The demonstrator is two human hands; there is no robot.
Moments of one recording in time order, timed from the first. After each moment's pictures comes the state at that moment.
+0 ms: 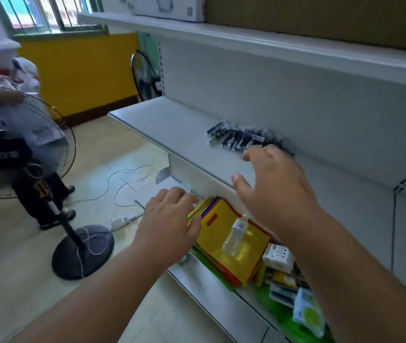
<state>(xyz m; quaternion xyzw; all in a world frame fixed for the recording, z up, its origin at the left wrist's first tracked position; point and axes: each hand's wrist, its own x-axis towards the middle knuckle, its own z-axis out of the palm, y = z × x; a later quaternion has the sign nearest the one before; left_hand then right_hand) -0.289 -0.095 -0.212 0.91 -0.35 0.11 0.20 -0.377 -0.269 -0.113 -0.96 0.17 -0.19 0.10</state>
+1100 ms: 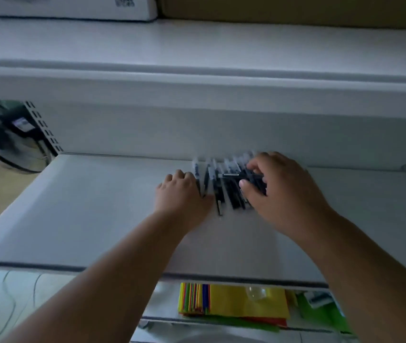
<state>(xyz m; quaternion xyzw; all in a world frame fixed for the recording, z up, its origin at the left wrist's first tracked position) 0.058 -0.301 -0.216 0.85 -0.52 -0.06 0.12 -0.128 -0.342 -0.147 -0.88 0.42 -0.21 0.06</state>
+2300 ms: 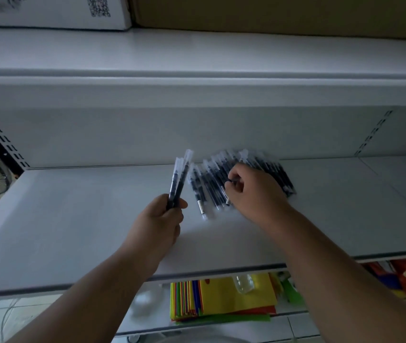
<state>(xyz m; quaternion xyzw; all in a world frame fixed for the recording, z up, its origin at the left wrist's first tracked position) 0.049 -0.234 -0.204 0.64 -0.31 -0.45 0.54 -0.121 -0.350 -0.187 -0.82 0.49 -0.24 0.16</state>
